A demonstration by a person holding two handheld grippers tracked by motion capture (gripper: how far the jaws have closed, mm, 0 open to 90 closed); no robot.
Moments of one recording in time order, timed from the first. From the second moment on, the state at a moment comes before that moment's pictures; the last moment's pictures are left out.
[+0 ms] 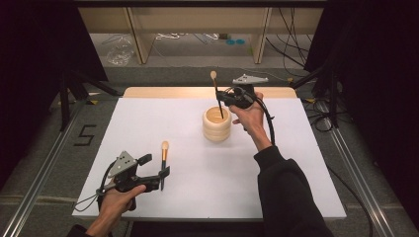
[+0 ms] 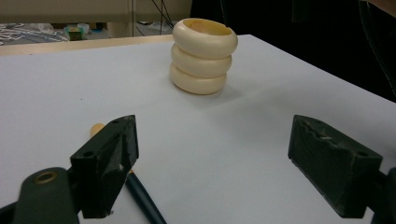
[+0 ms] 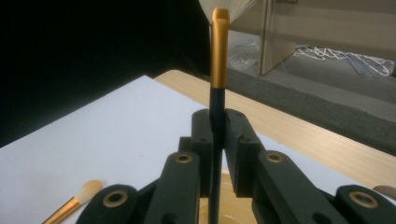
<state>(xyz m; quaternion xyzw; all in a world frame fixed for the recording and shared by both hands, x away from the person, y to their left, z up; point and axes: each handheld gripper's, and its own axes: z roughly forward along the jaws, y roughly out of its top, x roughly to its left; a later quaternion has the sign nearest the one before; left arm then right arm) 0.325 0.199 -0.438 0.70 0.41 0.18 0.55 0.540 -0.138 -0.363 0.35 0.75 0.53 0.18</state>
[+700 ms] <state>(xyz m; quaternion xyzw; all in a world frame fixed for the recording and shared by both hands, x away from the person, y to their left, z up) 0.324 0.198 -0.439 0.70 0.41 0.18 0.55 0.545 -0.130 -0.375 0.34 0.76 0.52 0.18</state>
